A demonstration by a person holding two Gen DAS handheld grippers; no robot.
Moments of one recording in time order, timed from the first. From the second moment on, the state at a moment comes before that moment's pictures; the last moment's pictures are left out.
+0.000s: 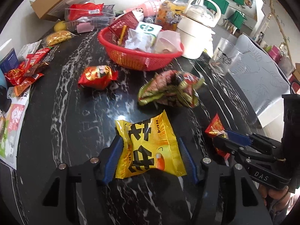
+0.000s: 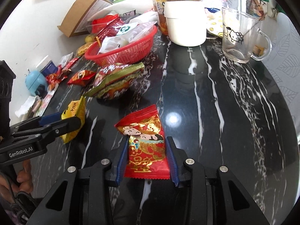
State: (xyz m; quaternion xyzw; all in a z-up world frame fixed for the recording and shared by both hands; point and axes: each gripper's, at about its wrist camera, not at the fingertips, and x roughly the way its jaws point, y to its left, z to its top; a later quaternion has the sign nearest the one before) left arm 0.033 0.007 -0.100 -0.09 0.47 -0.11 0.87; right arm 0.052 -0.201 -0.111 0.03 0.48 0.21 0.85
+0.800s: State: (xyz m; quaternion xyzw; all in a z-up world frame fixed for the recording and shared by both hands) left arm -0.004 -0.024 -0.113 -0.01 0.50 -0.11 0.86; right arm 0.003 -0.210 -0.108 0.01 0.50 0.22 0.84
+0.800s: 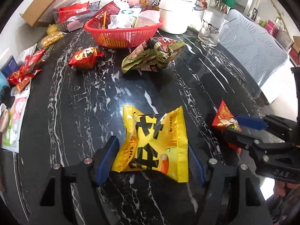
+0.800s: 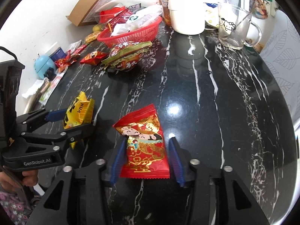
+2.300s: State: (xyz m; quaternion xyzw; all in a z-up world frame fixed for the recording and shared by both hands) left arm -0.008 -0.013 -0.102 -0.04 0.48 -0.12 0.87; right arm 0.000 -0.186 -0.108 -0.01 0.50 0.25 0.83
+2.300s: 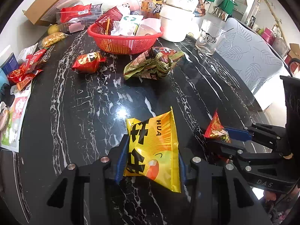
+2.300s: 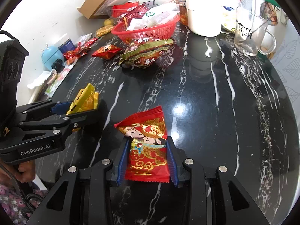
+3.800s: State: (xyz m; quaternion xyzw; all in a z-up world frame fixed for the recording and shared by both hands) left arm 0.051 0.014 0.044 -0.07 0.28 -0.15 0.95; right arm 0.078 -0.184 0.026 0.02 0.36 0.30 0.88
